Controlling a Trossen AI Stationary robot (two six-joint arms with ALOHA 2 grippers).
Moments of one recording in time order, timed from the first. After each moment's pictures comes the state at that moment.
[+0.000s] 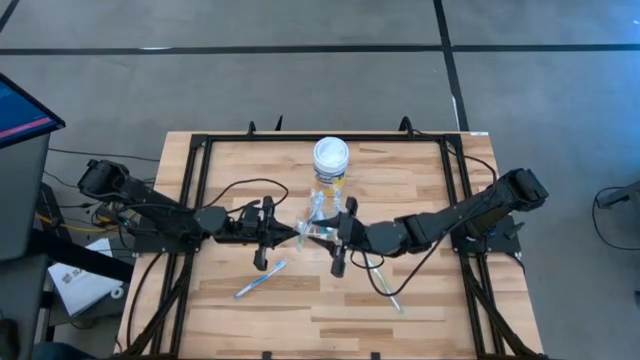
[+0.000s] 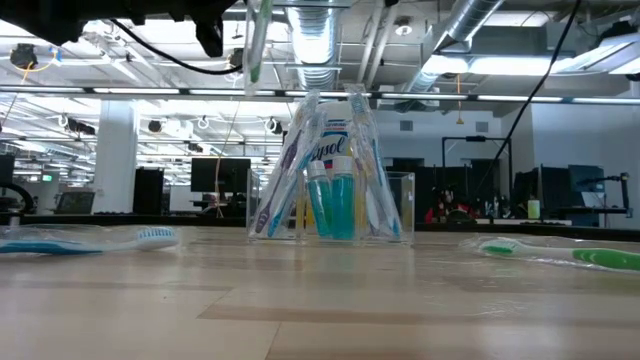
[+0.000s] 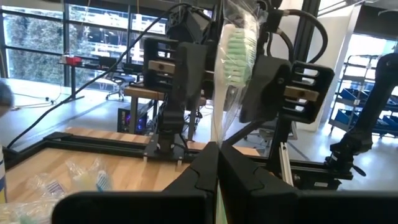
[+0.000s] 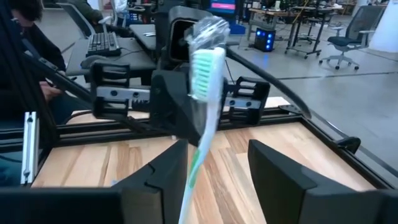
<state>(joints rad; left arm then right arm) -0.30 1.24 0.45 0.96 -0.29 -0.11 0.36 1.59 1.15 0.25 0.57 0.09</state>
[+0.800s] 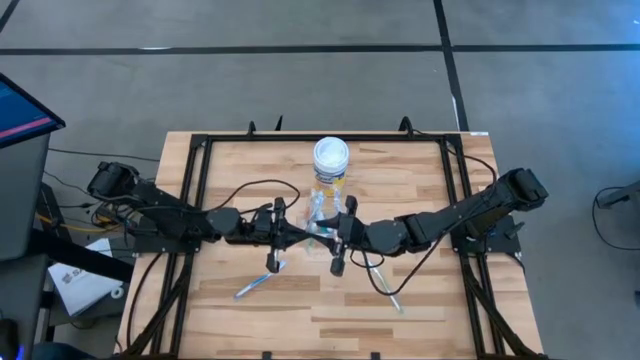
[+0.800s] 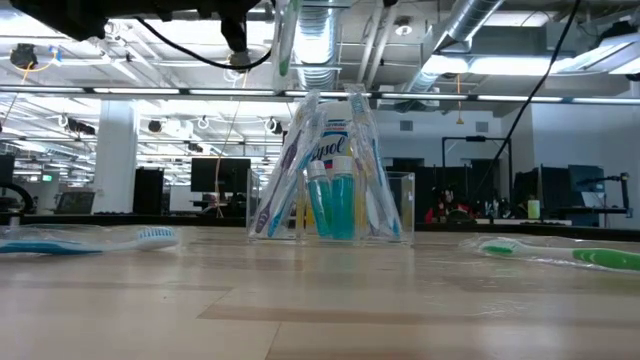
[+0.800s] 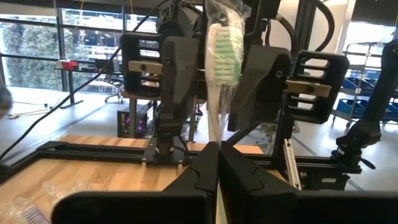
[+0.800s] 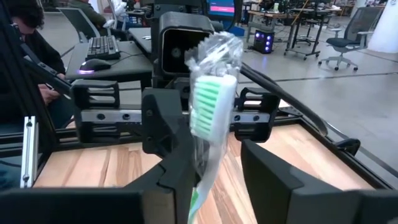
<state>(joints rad) -0.28 1.37 0.55 0.97 -0.26 -0.06 0.35 1.59 1.15 0.26 0.57 0.09</state>
